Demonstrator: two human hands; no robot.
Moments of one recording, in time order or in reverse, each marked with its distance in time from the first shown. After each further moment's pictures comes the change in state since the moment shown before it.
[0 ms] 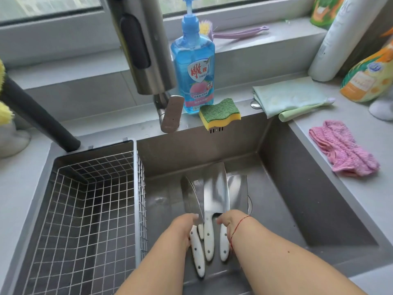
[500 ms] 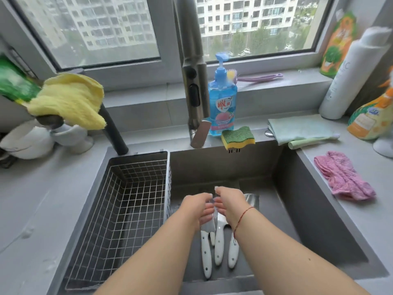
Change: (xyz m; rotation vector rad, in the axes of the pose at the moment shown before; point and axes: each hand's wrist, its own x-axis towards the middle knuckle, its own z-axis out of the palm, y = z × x) left_hand -0.117 0.041 -0.017 -0.127 -0.055 0.351; right_hand -0.081 -0.050 0.042 0.165 -0.003 -0.316
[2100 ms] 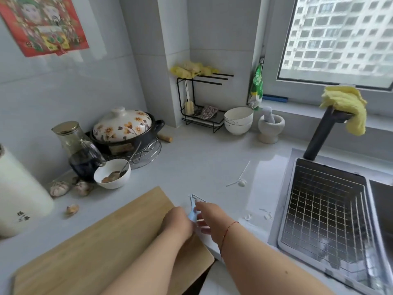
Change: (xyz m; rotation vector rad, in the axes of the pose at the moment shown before) left_hand -0.177 -0.146 -0.499 0.563 0.766 0.032; right_hand -0.247 0.229 0.434 -0.667 -0.621 -0.087
